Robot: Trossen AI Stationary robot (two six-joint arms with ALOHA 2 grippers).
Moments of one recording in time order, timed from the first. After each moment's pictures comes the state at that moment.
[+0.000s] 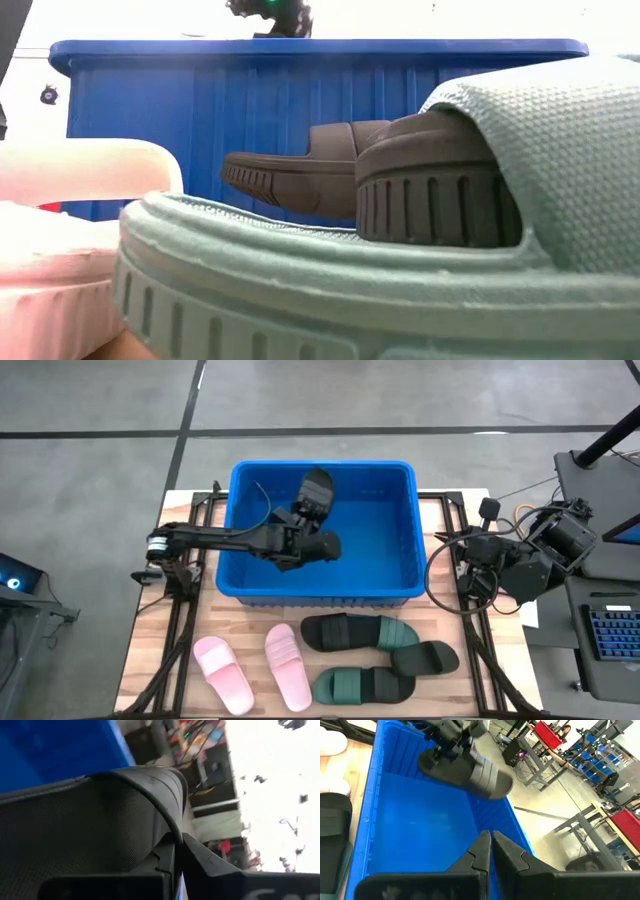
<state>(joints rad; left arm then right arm) -0.02 1.75 1.70 -0.81 -1.30 -2.20 0.73 1.11 1.67 -1.48 1.08 0.29</state>
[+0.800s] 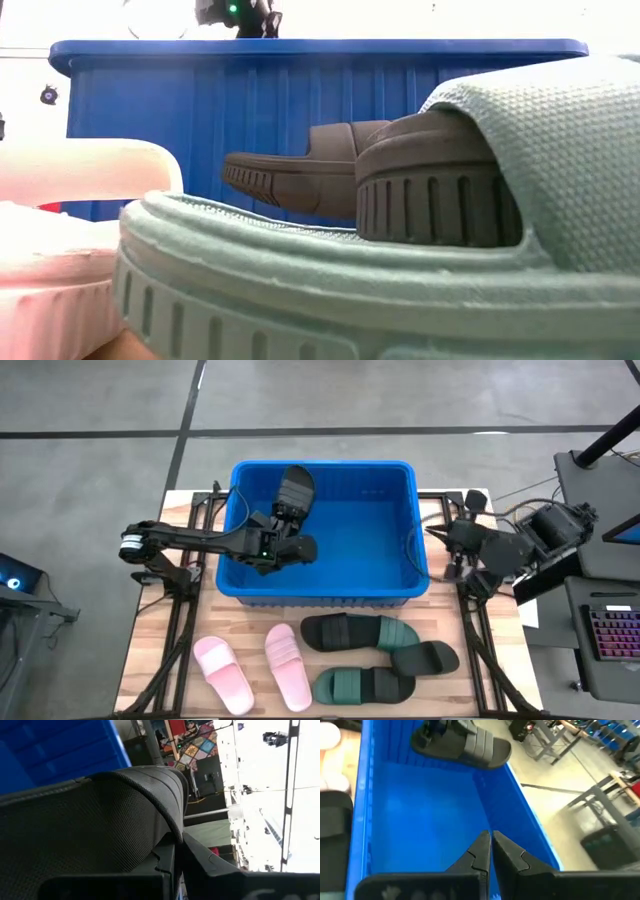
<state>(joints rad) -0.02 1.56 1.39 -0.65 -1.33 -2.20 0.45 1.12 1.66 -1.34 0.83 0.16</state>
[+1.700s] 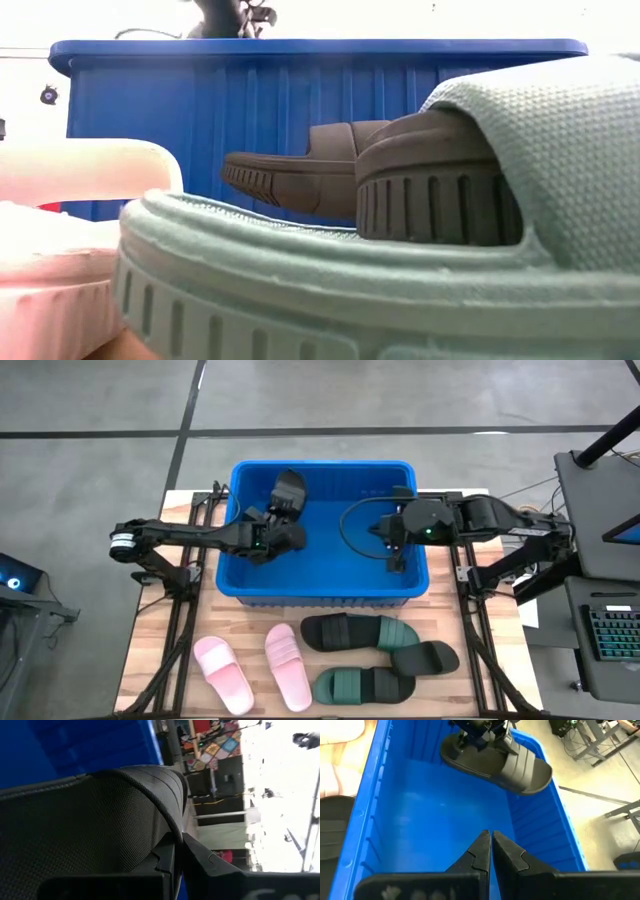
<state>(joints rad) 0.08 1.49 1.22 -0.55 -1.19 -2.21 0.07 1.36 1.66 -0.98 0.38 -0.21</state>
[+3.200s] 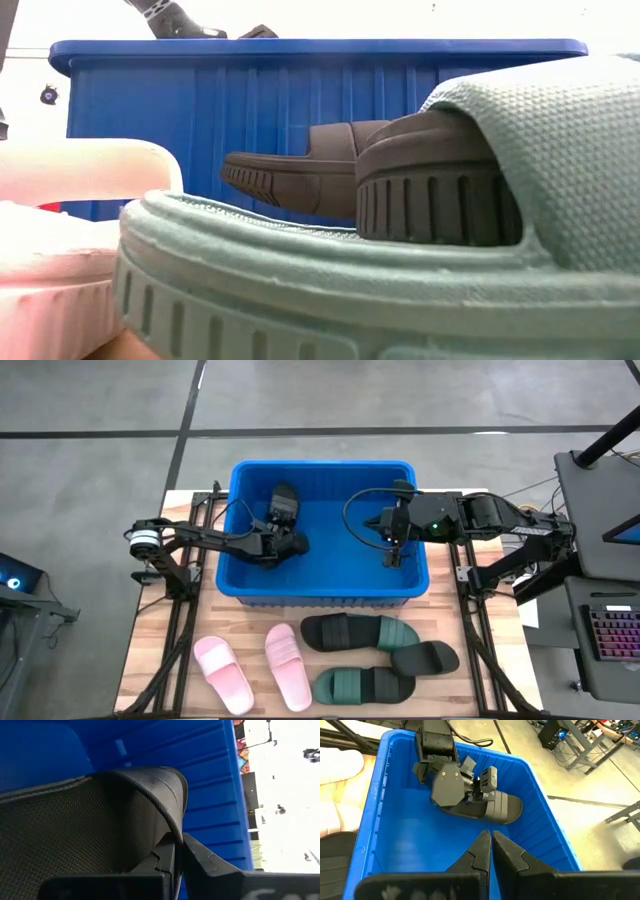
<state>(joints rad) 0.17 1.64 0.93 -0.17 -1.21 -2.19 0.07 1.36 1.68 -0.90 0.39 -0.16</state>
